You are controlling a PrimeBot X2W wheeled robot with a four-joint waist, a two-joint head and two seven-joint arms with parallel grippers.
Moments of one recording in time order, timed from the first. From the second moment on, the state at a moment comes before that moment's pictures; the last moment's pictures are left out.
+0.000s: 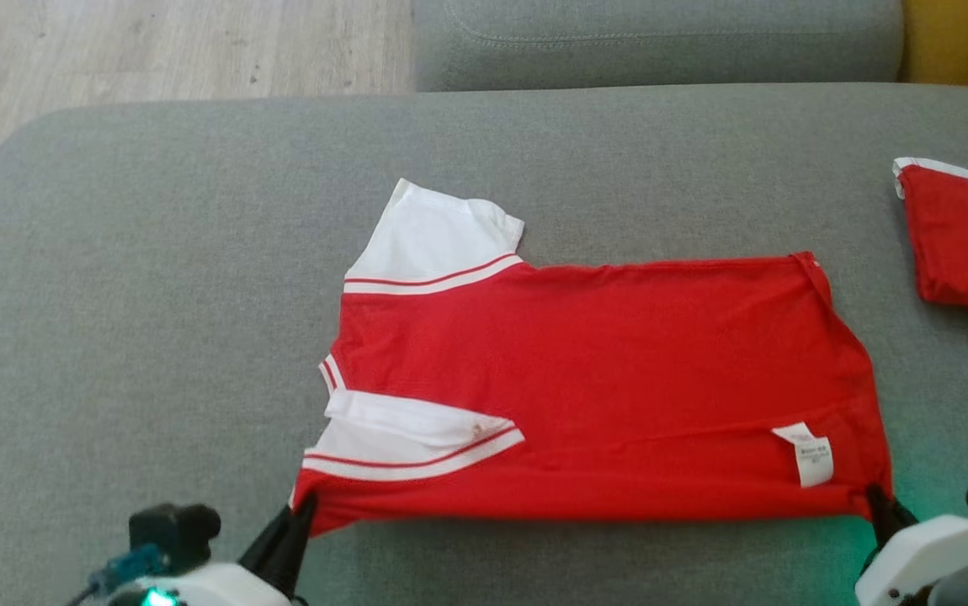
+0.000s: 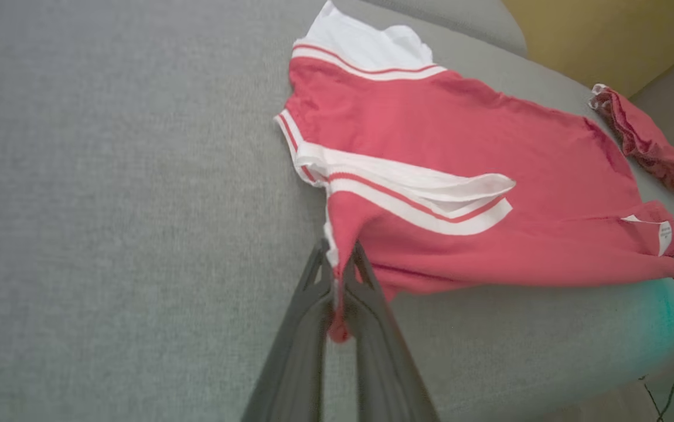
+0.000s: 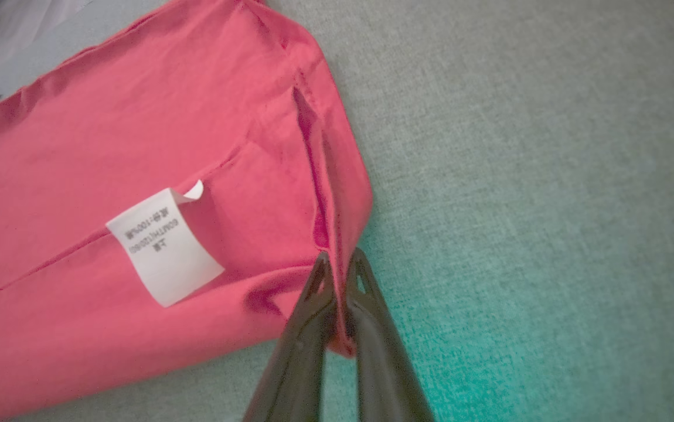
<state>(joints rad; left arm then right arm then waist) 0.08 0.51 -0.56 -0.14 -0.81 0.21 0.21 0.08 -0.04 -0.26 0.27 0.31 0.12 0.35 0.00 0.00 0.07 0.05</state>
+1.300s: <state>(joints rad) -0.82 0.59 -0.58 0.21 -0.67 -0.01 0.53 -0.32 -0.04 -0.03 -0.09 0.17 0.12 0.42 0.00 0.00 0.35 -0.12</state>
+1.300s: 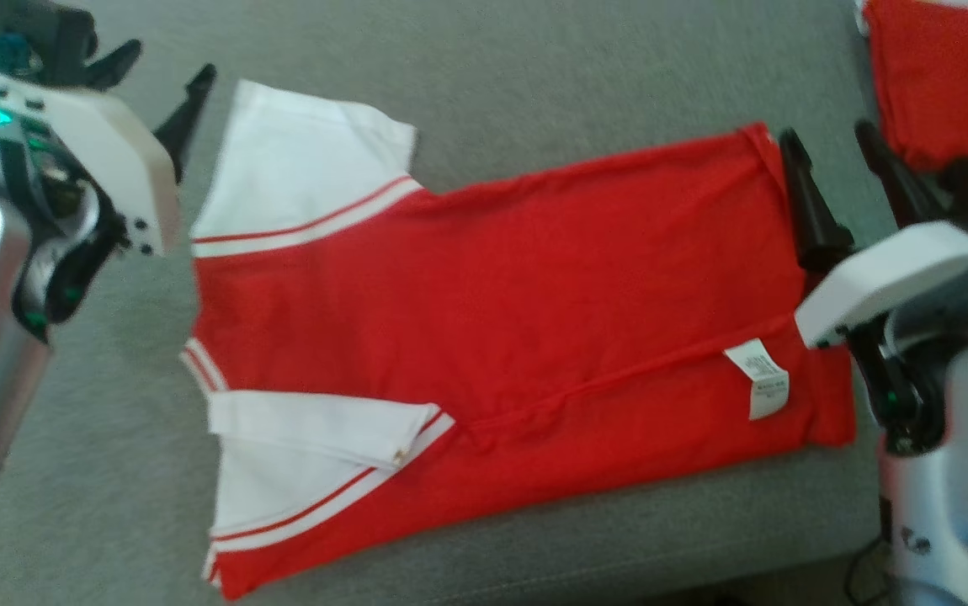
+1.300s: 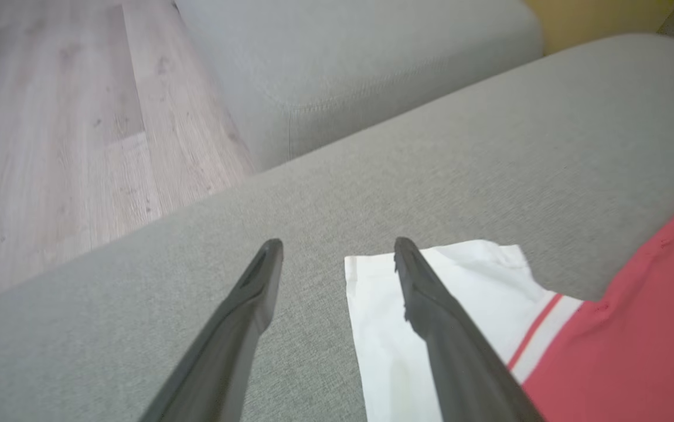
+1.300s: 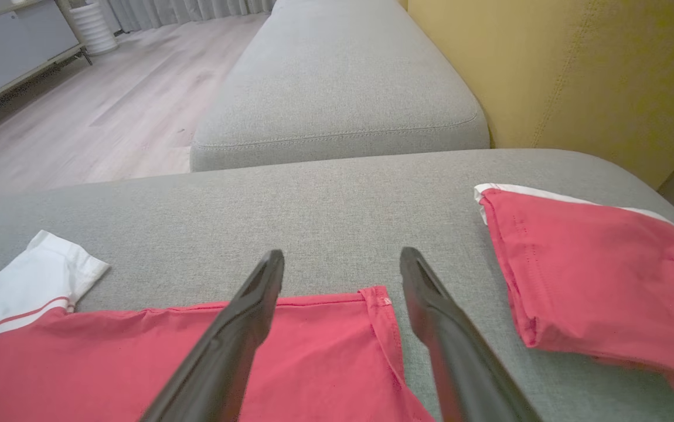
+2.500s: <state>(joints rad) -0.92 0.58 -0.64 0.25 -0.68 -0.05 0.62 -0.62 -0.19 0.11 0.22 0.21 0.12 0.58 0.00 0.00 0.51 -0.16</state>
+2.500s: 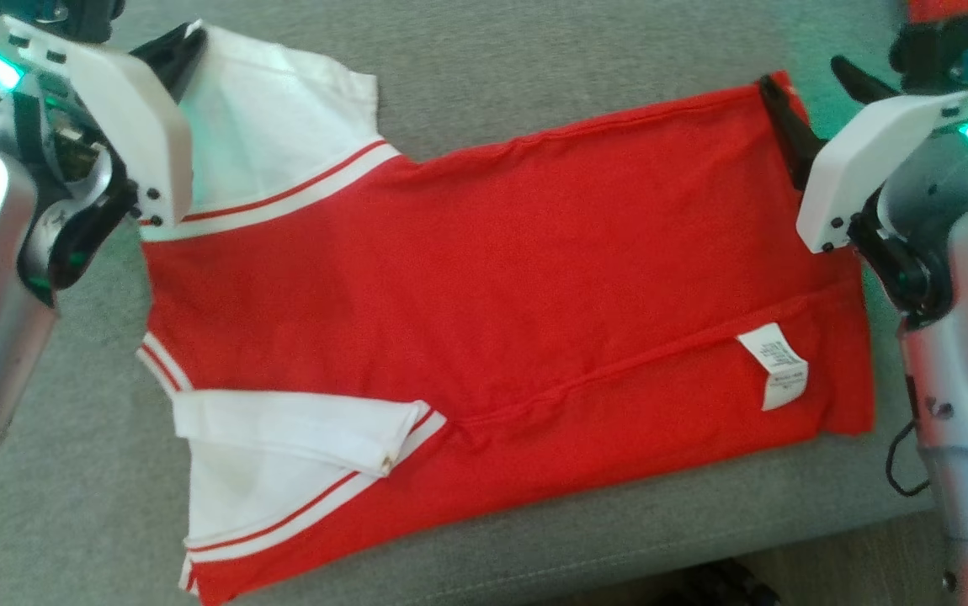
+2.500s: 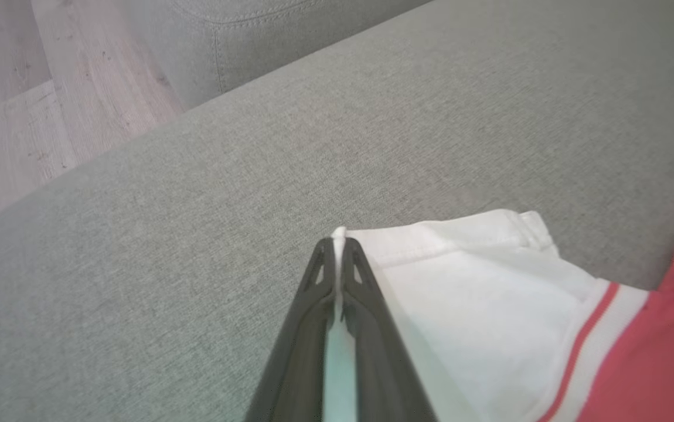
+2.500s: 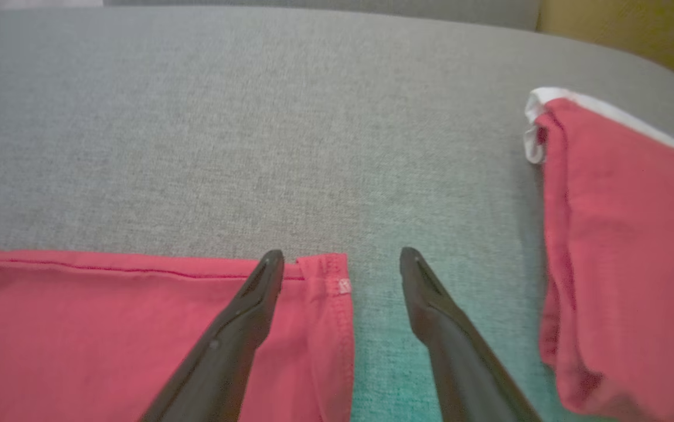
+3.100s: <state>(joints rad) -0.91 0.54 -0.65 0.19 -0.68 -0.05 0.55 -0.73 -0.25 0.15 0.44 0.25 0.12 0.66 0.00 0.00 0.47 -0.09</state>
